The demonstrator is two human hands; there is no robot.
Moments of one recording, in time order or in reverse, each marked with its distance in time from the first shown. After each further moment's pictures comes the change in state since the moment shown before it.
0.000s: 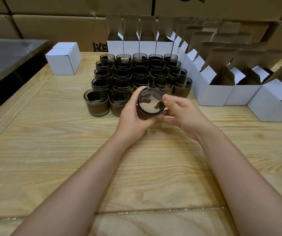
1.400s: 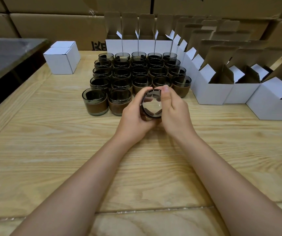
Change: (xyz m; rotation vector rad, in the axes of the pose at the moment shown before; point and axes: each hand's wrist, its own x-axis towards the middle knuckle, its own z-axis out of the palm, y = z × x) left_hand -0.003 0.003 0.004 0.153 -0.035 0.012; right_hand 0.001 0.001 0.036 -0.428 0.470 -0.252
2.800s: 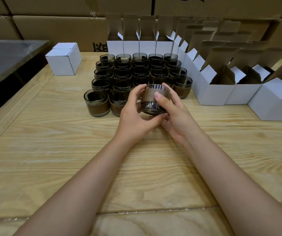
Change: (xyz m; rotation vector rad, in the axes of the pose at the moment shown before) left_hand 0.000 0.002 0.001 -0.164 0.092 -0.009; right_hand 0.003 0.003 -0.005 0.780 -0.198 0.451
